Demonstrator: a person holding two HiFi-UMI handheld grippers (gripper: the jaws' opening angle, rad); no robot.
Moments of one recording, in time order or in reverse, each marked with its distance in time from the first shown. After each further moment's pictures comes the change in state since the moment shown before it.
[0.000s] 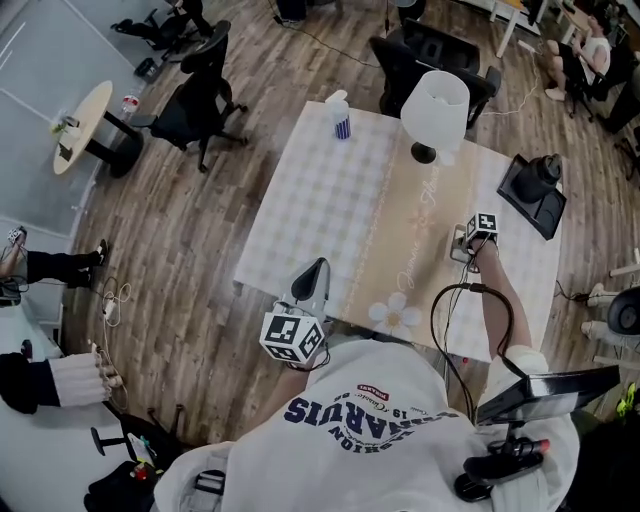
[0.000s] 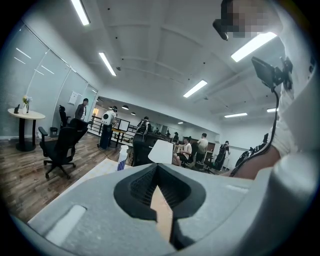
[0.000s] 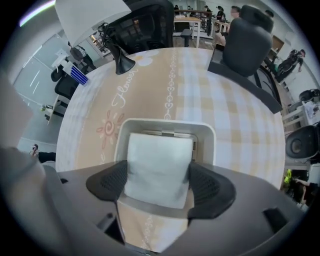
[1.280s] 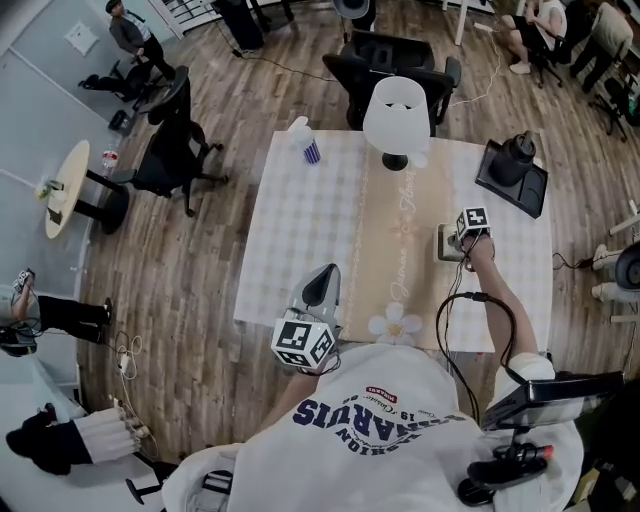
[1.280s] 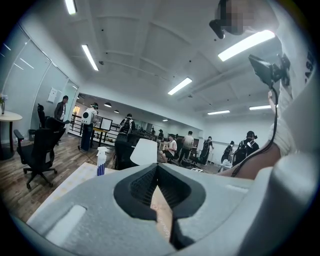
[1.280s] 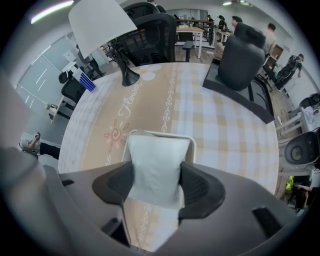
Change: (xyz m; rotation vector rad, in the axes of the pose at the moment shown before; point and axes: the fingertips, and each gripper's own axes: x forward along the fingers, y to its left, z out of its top) left arm 0.059 -0.044 0.012 0.072 0.023 -0.187; right arm -0.042 -0.005 0.007 -0.037 -0.090 0.005
